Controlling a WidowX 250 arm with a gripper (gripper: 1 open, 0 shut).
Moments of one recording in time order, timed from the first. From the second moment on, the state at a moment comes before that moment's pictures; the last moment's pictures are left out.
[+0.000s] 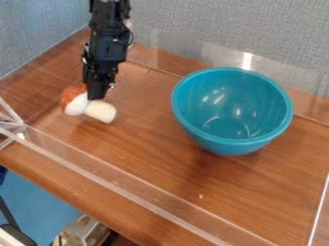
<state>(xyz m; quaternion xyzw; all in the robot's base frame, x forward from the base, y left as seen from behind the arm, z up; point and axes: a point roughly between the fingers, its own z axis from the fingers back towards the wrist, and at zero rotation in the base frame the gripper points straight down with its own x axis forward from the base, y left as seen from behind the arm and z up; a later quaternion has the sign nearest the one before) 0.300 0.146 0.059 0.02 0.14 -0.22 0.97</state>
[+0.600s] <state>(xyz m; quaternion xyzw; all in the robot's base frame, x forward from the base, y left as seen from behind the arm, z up) 0.318 0.116 0.102 0.03 0.12 -0.24 0.96</state>
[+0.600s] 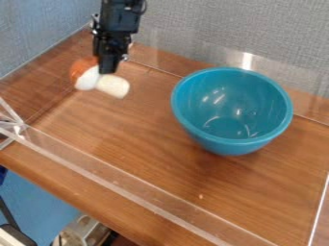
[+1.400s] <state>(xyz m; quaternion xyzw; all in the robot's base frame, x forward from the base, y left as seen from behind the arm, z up) 0.374 -0.017 0.117 0.03 0.10 -0.35 0.93</state>
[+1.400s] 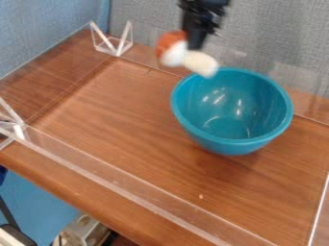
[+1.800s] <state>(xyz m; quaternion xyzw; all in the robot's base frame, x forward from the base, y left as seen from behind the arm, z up) 0.383 -0.097 0.077 0.03 0.11 -0.43 0.90</state>
